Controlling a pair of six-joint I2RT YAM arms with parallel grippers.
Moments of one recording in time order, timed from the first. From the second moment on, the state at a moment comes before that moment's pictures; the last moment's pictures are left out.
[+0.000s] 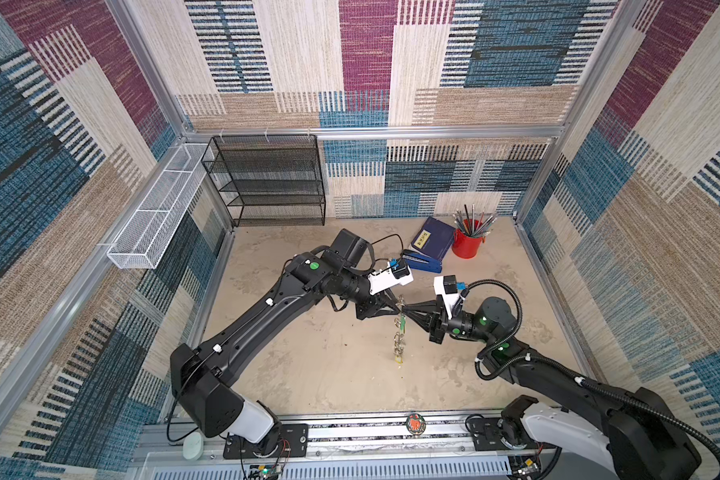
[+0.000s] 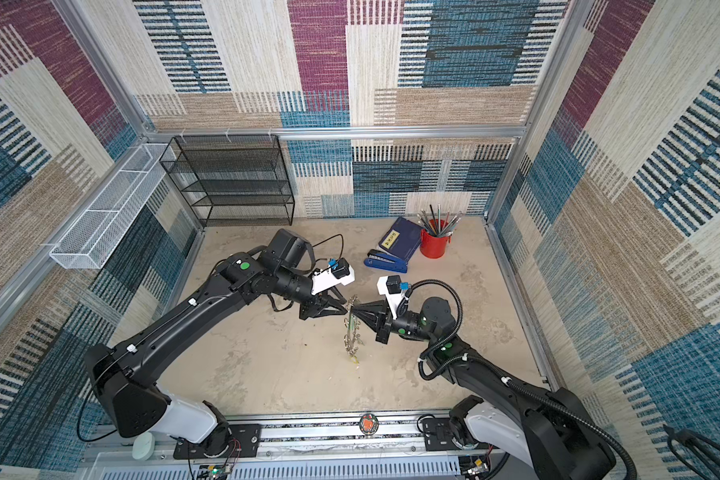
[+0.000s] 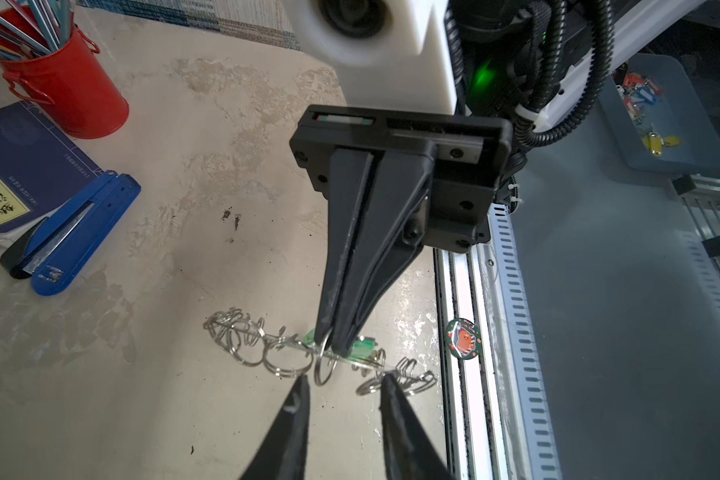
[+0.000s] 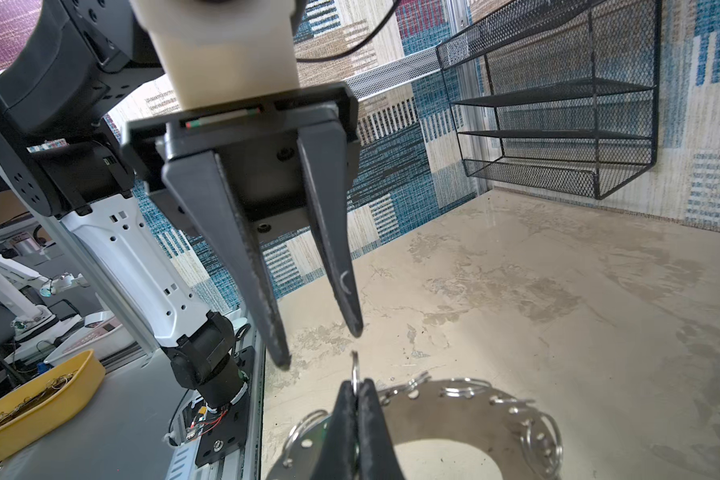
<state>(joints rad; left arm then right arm) -0.70 1.52 1.53 -0.94 0.64 0.53 0.54 1.06 0.40 0.72 -0.74 0.37</state>
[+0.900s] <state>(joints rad) -0.72 1.54 1.52 -0.94 0.60 0.53 0.55 1.06 0.41 0.68 -0.74 0.36</state>
